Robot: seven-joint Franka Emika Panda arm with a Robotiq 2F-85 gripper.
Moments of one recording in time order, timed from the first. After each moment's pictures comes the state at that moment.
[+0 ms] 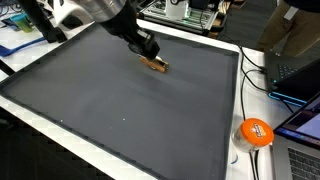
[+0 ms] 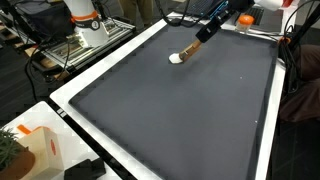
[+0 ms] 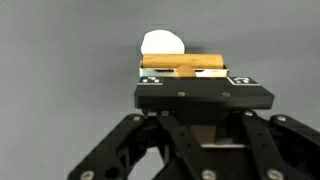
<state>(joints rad) 0.11 0.87 0.05 -0.93 0.06 1.31 0.26</state>
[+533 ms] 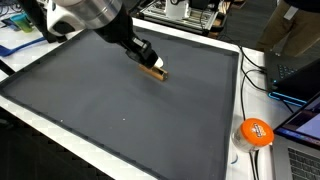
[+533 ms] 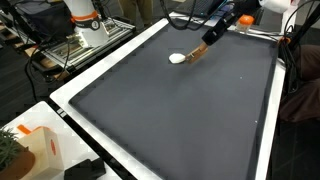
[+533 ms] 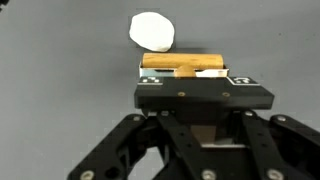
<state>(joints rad) 0.11 0.96 0.05 -0.79 0.08 1.30 0.33</state>
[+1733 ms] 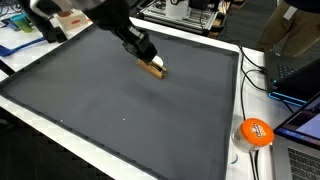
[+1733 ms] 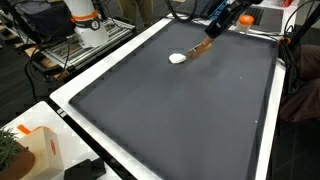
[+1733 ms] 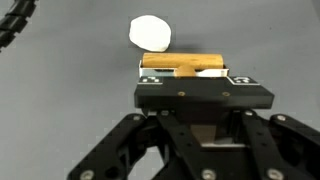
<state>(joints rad) 0.11 0.97 0.05 -0.67 0.08 1.23 0.40</state>
